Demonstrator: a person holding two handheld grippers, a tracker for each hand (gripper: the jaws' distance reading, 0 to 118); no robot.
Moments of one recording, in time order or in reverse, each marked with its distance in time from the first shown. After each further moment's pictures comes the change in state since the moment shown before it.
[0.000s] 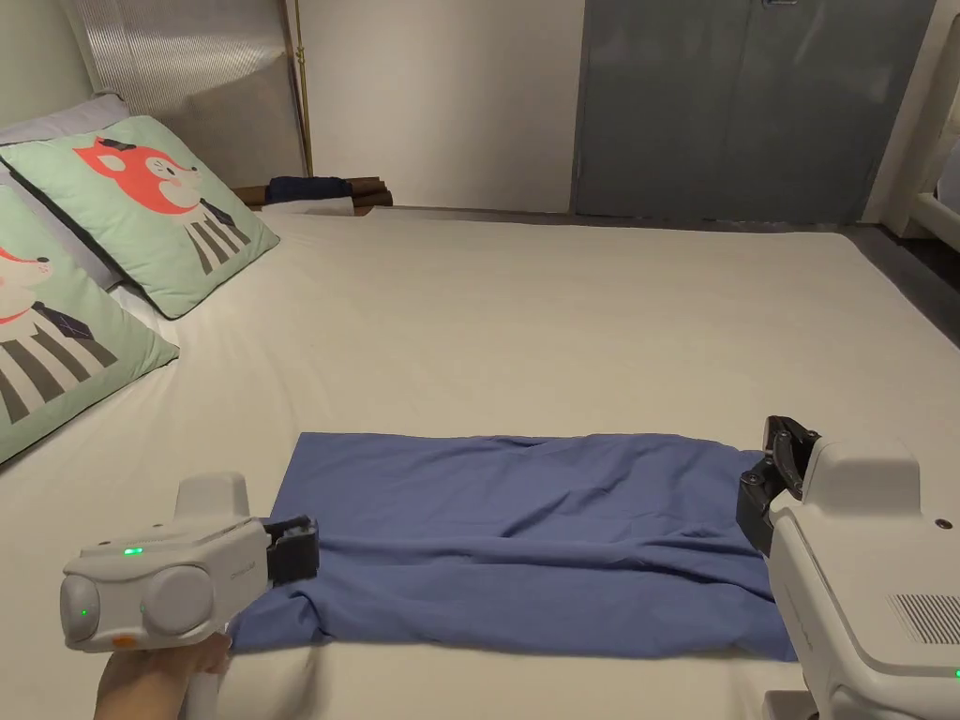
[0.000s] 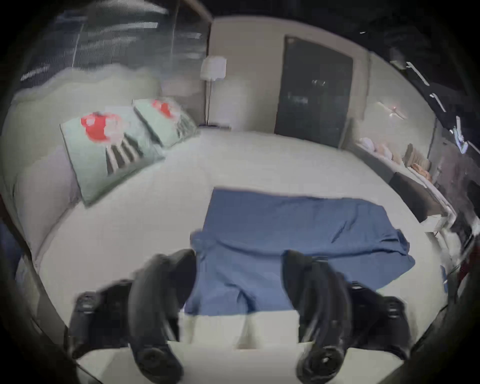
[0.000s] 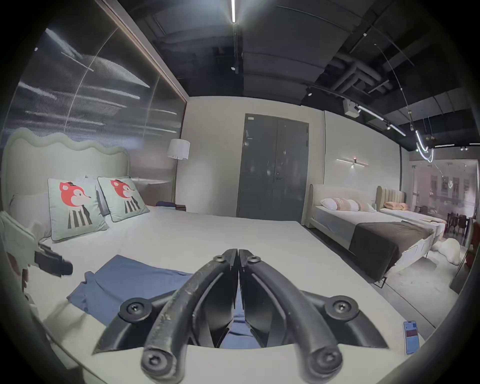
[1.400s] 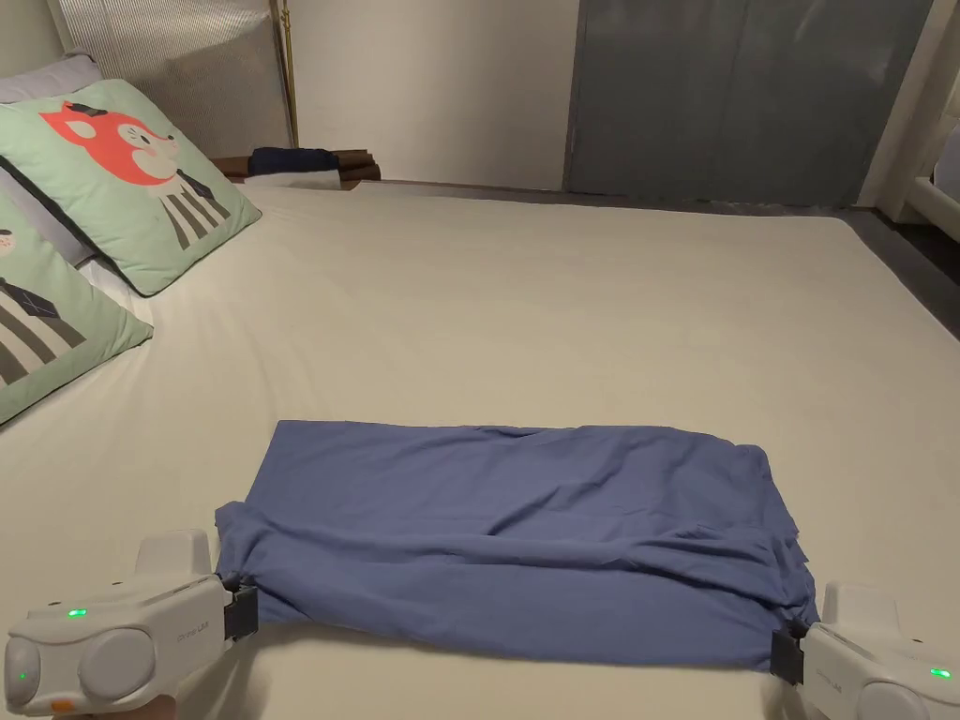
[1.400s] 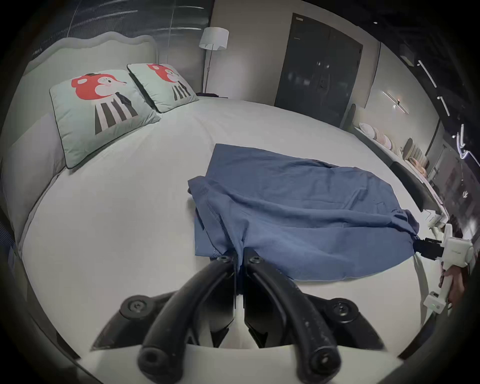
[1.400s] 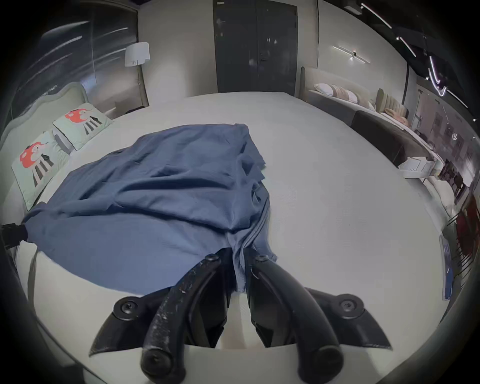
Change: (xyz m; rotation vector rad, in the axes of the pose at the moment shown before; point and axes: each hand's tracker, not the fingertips) left arm -0.007 -0.030 -0.006 -0.062 -0.056 0.001; right arm 0.077 -0.166 -0.090 -0.685 -0.025 -0.132
